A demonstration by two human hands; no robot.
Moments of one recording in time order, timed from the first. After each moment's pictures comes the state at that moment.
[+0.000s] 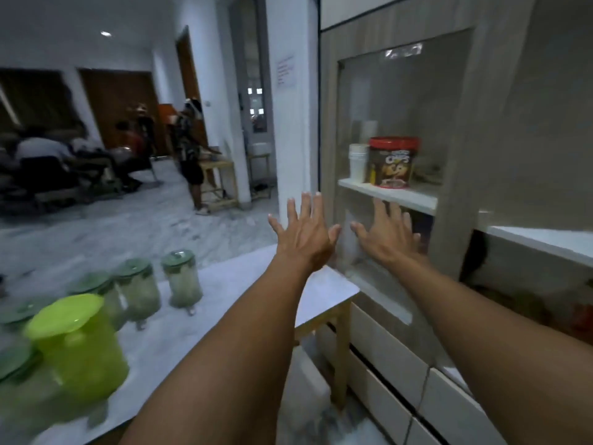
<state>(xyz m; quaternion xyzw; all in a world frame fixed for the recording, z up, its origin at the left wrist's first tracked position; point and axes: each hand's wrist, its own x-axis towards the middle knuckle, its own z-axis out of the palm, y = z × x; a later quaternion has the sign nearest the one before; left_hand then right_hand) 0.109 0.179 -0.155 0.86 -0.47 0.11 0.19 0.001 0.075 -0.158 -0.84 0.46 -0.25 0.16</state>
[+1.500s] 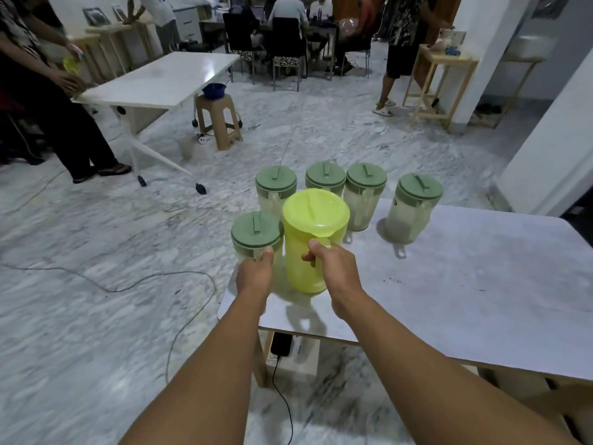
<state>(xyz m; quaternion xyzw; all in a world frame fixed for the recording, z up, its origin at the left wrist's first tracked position) 0.403 0.578 -0.395 0.76 0.29 -0.05 0.58 0.378 0.445 -0.361 -0.69 0.21 0.03 0.69</state>
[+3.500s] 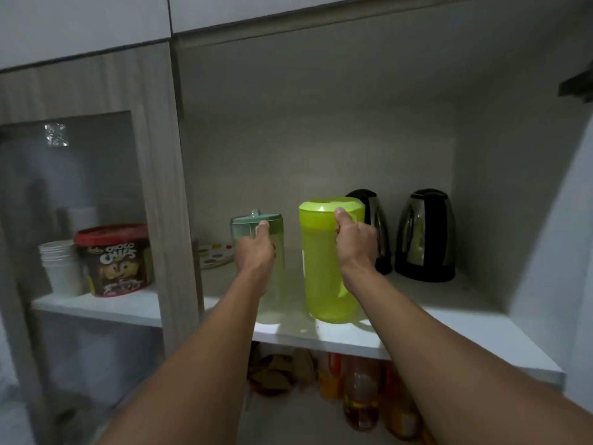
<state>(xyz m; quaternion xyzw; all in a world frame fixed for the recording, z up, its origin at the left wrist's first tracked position) -0.152 -0.209 -0.079 0.56 -0.40 -0.29 0.66 -0.300 -0.199 -0.067 -0.45 0.48 -0.72 0.23</state>
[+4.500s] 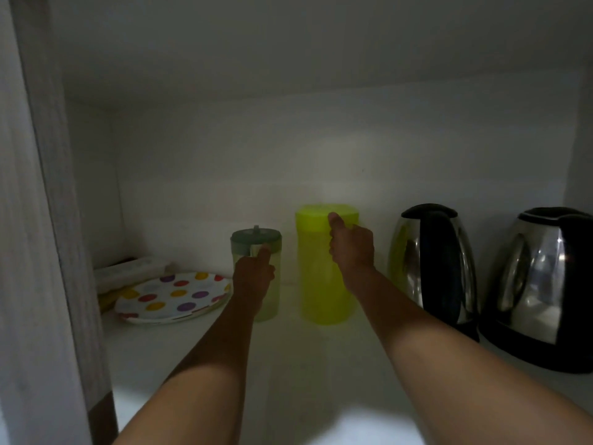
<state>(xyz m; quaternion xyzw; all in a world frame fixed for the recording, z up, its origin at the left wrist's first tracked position) -0.084 -0.502 -0.114 0.54 -0.45 -0.31 0.65 -0.237 -0.531 -0.080 -0.44 0.51 -0.68 0.31</state>
